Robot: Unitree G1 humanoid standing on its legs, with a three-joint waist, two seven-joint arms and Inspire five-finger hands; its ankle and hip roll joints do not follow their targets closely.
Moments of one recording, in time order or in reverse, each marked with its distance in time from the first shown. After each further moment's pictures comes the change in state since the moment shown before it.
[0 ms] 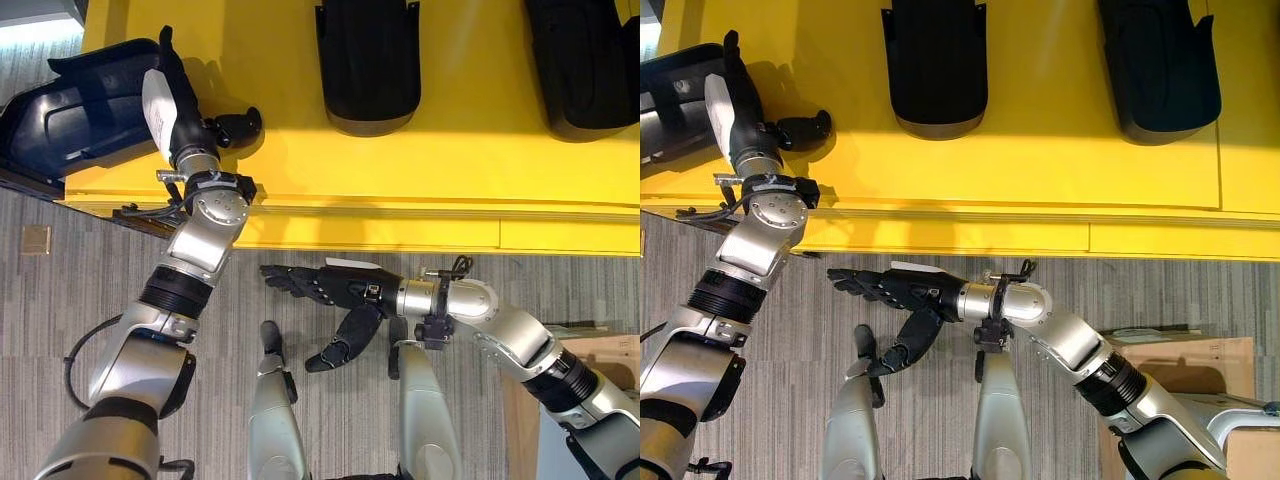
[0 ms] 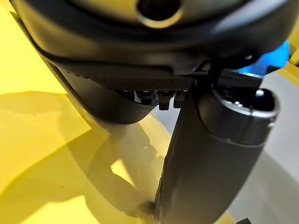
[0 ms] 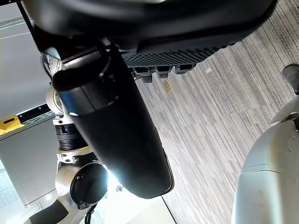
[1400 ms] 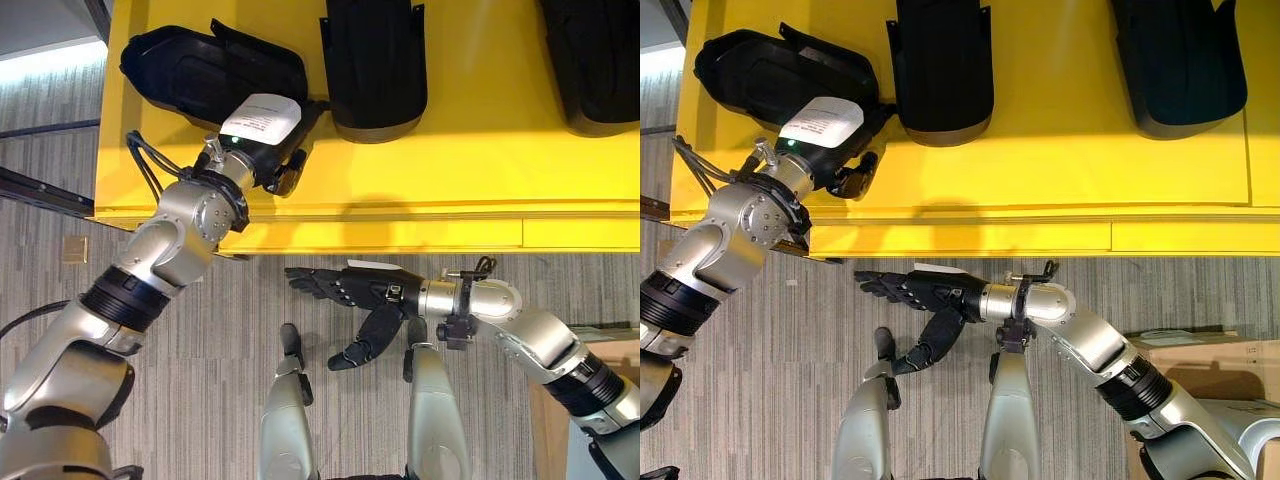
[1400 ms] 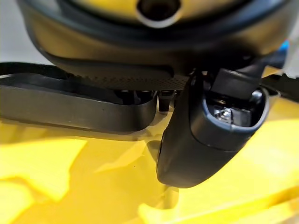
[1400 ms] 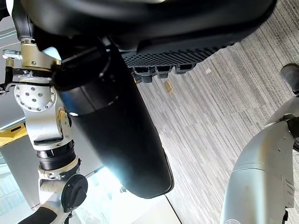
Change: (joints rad) left arm 0.026 0.287 -0.235 -0.297 0.632 -0.156 -0.834; right arm 0.062 -0.104 -0.058 0.000 0.019 -0.008 0.047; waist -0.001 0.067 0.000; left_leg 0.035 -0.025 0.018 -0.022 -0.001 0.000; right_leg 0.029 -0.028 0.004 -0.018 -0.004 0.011
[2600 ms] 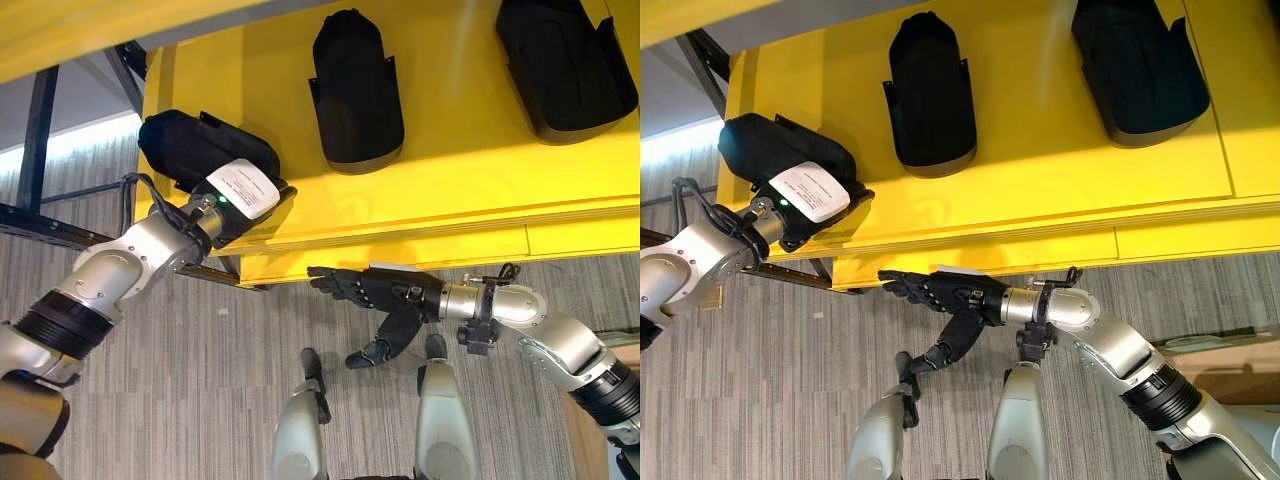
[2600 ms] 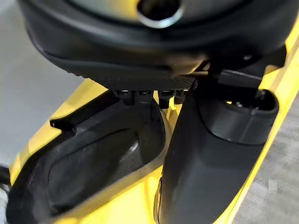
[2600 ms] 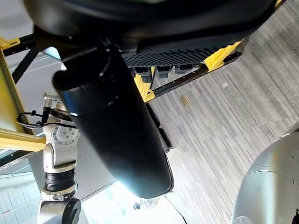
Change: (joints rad) left arm 0.071 0.276 -0.119 0.018 0.475 -0.315 -0.064; right arm 0.043 -0.096 -0.009 -0.020 0.081 -0.013 -0.036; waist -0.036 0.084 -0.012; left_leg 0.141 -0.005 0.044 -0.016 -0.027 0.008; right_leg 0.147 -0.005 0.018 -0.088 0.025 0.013
